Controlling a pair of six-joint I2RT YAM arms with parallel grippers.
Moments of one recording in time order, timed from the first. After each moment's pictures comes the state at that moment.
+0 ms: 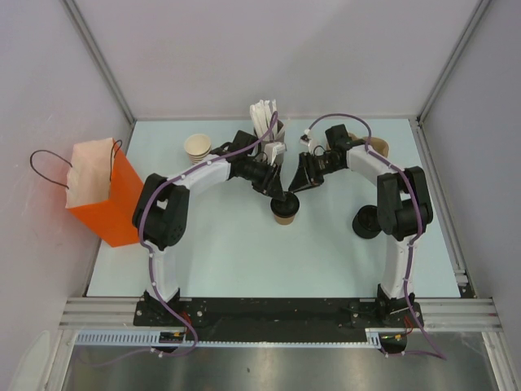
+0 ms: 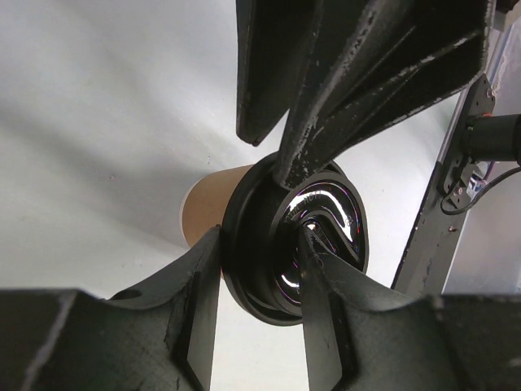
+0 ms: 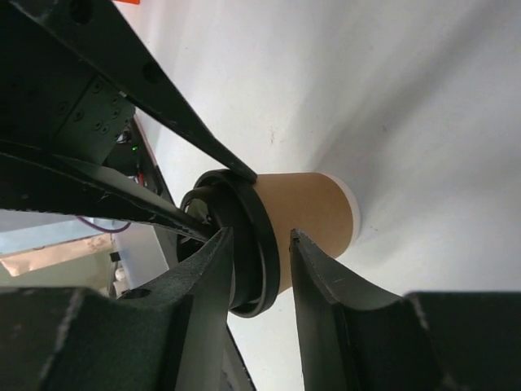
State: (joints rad) left arm -0.50 1.99 1.48 -0.46 0.78 0.00; right arm 0.27 2.04 1.52 -0.59 -0.98 0.08
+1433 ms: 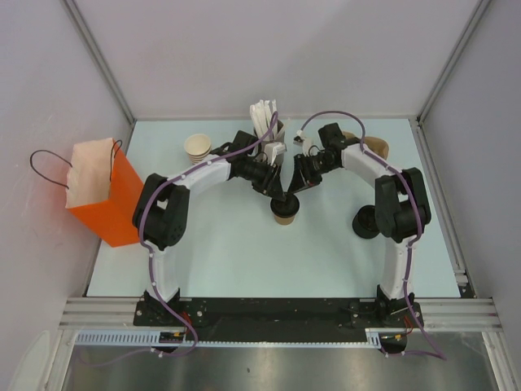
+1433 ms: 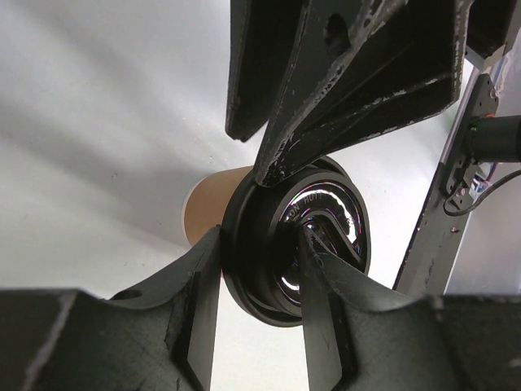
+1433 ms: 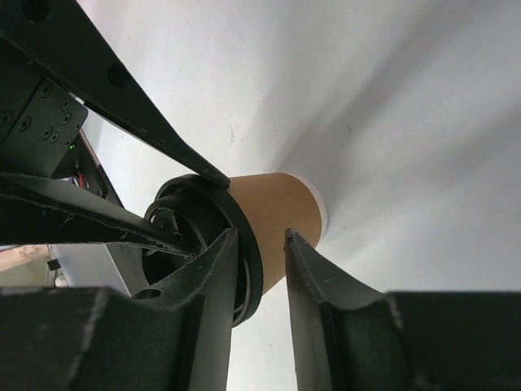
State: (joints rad) left arm -0.50 1.99 1.48 -0.46 0.77 0.00; right arm 0.33 2.03 1.55 -0.64 -0.82 0.00
